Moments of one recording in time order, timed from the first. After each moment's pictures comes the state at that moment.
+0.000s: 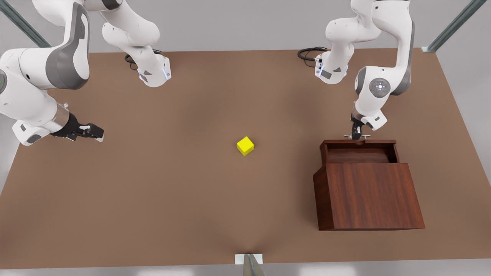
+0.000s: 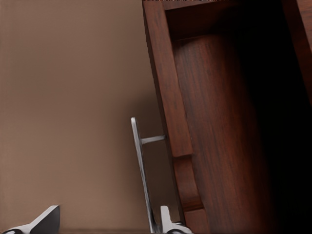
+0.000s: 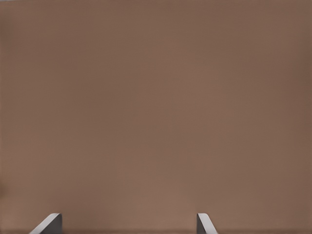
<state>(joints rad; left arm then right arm) 0.05 -0.15 -0.16 -2.53 0.13 2.39 -1.57 -0.01 0.16 0.02 -1.41 0.01 1.52 0.07</state>
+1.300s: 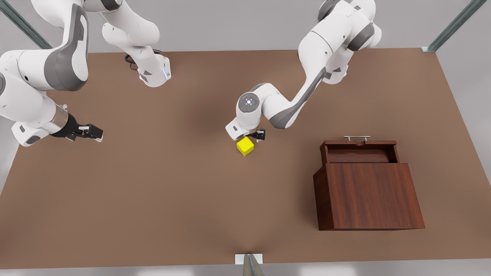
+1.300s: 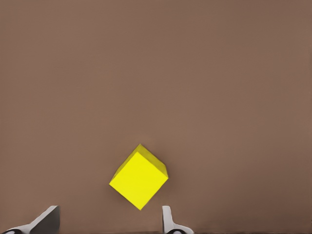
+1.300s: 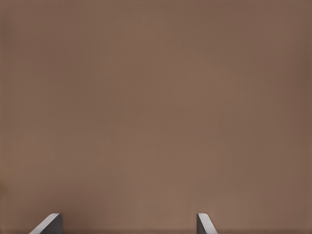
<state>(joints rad) -0.57 0.62 -0.30 -1.46 0.13 2.03 -0.63 -0.01 0.16 0.02 -1.41 0.01 1.51 0.07</state>
